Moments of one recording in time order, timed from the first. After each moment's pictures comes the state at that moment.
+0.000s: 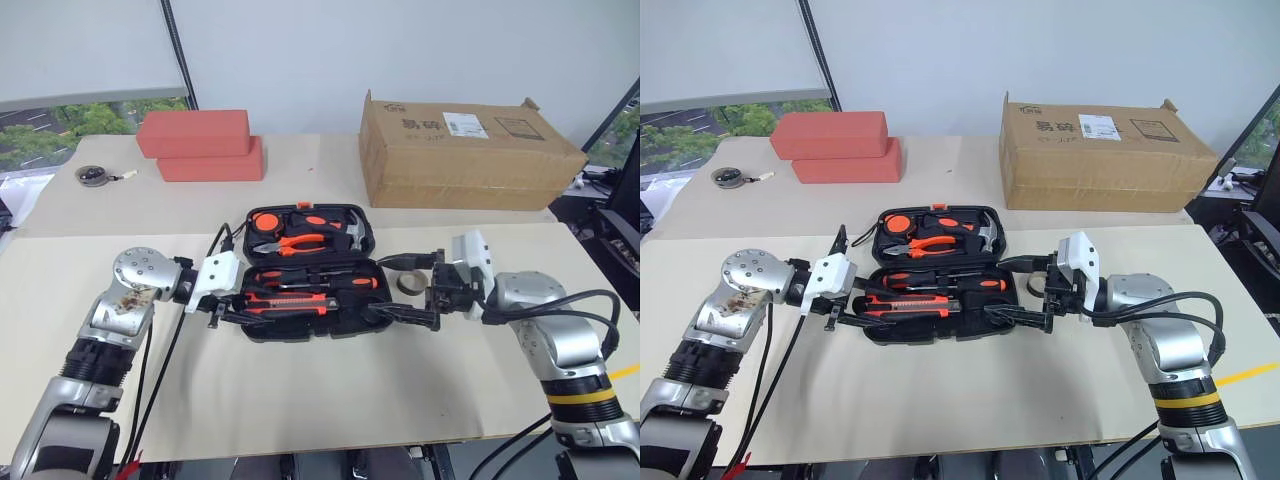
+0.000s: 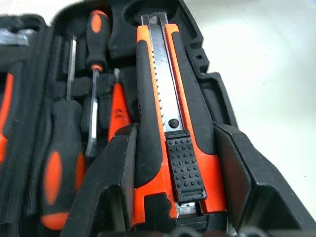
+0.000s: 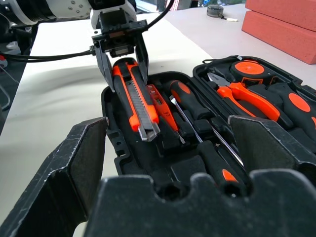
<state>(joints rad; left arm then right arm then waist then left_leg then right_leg) -0.48 0.73 -0.14 0.14 -0.18 0.04 -1.45 -0.36 -0.64 0.01 -0.13 0.50 0.29 1.17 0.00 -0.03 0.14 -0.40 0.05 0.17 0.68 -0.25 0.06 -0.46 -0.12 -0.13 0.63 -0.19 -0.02</state>
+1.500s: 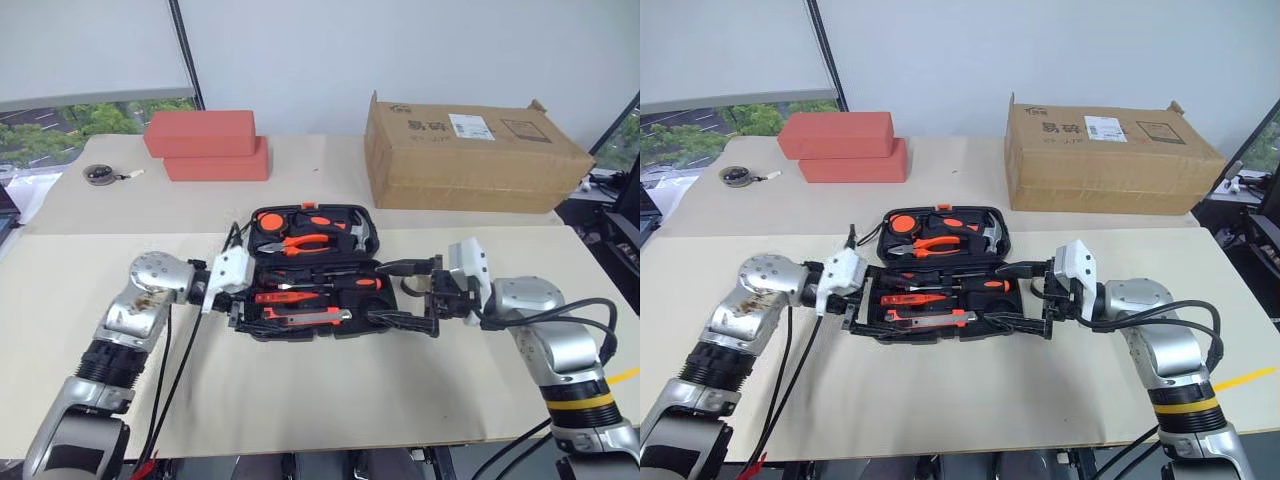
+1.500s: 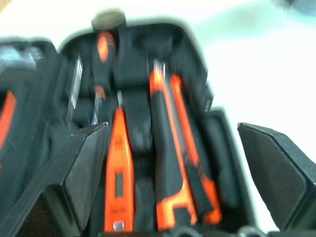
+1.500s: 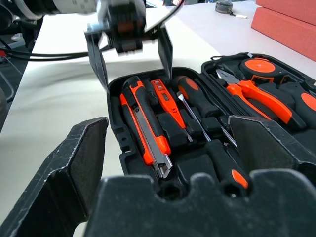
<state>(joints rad) -0.53 0.69 -0.11 0.08 -0.40 0.18 -1.44 -0.34 -0.63 0.03 -0.13 0.47 0.25 1.18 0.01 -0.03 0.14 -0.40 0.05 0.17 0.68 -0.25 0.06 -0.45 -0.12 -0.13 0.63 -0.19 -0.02</state>
